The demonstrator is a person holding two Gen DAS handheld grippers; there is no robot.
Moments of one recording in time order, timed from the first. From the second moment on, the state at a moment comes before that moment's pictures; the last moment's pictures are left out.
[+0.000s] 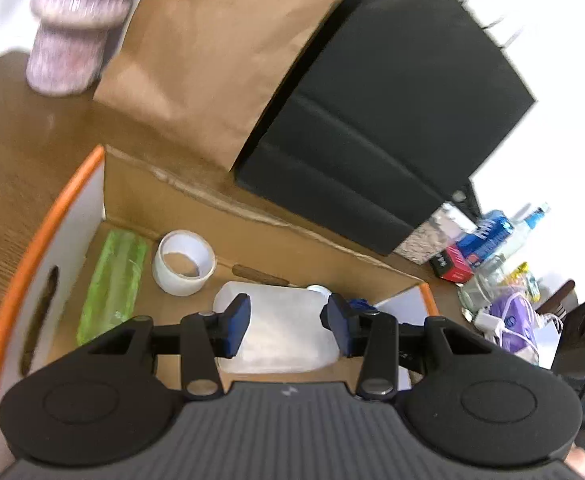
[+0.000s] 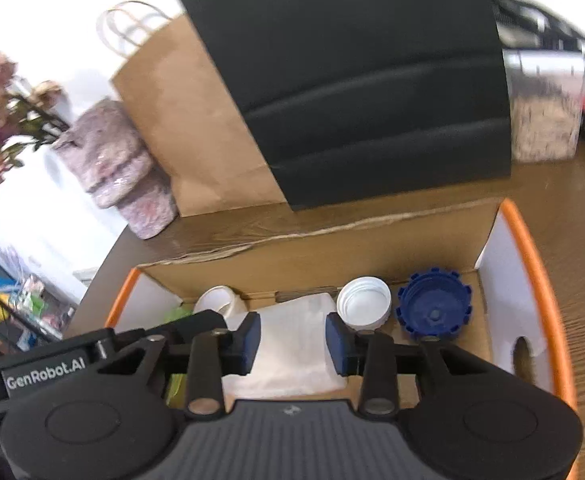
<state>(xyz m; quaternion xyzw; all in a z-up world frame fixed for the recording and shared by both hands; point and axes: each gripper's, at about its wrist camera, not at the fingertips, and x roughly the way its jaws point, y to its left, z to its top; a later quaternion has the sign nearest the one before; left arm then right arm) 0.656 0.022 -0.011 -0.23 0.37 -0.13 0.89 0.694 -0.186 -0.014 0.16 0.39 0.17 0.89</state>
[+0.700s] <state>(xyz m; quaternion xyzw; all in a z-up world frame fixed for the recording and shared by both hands) 0.346 0.034 0.069 -0.06 0.23 -0.08 0.97 0.389 -0.238 0.066 0.00 0.25 0.17 0.95</state>
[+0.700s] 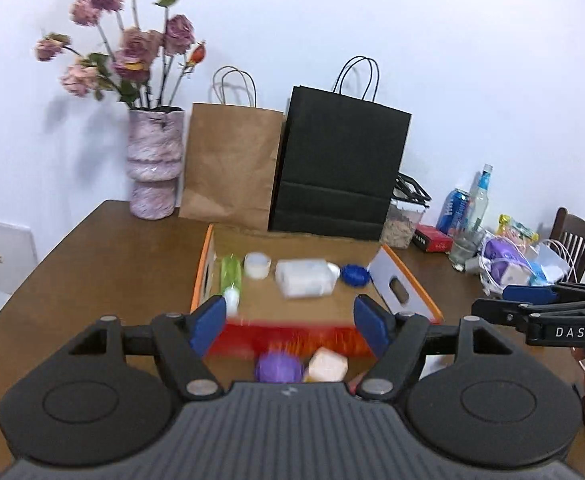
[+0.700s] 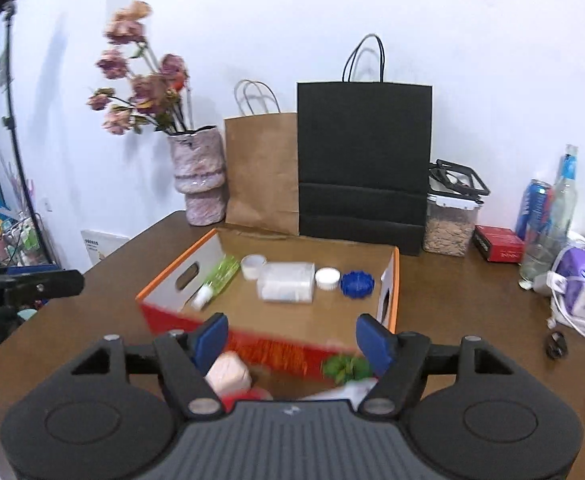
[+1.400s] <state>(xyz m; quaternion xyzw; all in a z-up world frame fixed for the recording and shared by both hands) 0.135 0.010 -0.018 -0.05 0.26 -0.02 0.96 0.173 -0.272 -0.040 0.05 0.23 0.16 0.96</state>
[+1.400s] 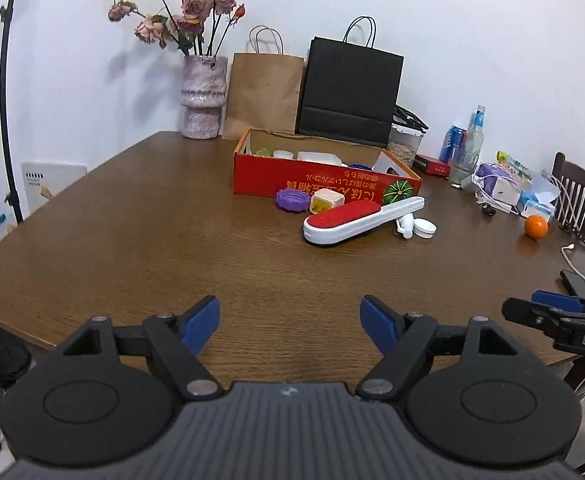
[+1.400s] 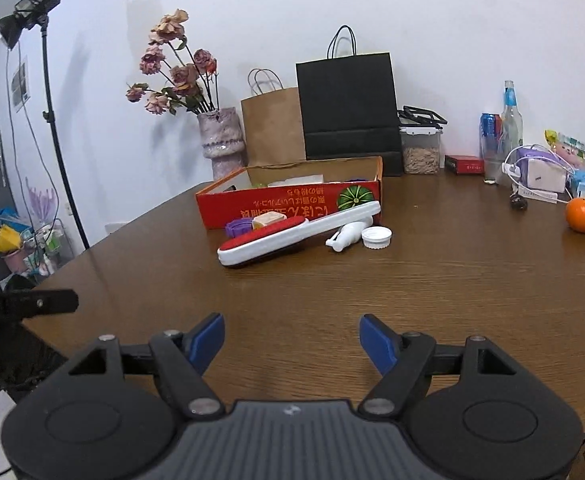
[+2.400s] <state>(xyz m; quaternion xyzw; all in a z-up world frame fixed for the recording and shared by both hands) 0.368 -0.003 -0.063 -0.17 0.32 -0.04 0.93 0.489 -0.291 -0.029 0.06 0.31 0.15 0.94</state>
